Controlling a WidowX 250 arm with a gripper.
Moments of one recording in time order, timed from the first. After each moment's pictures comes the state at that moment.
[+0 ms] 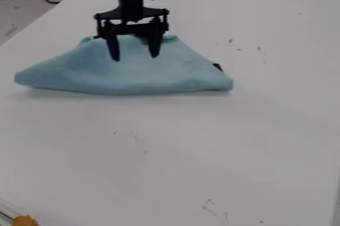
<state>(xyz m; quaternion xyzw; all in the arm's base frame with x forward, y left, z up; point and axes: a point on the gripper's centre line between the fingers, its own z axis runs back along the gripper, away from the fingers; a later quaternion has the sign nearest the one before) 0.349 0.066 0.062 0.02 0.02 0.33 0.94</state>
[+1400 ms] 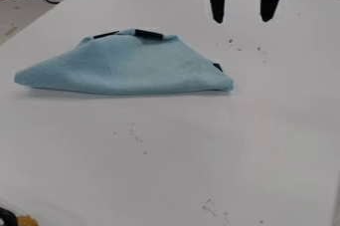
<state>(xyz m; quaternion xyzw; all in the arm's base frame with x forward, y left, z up) 0.379 -0.071 0.134 -0.04 0.02 0.20 0.98</state>
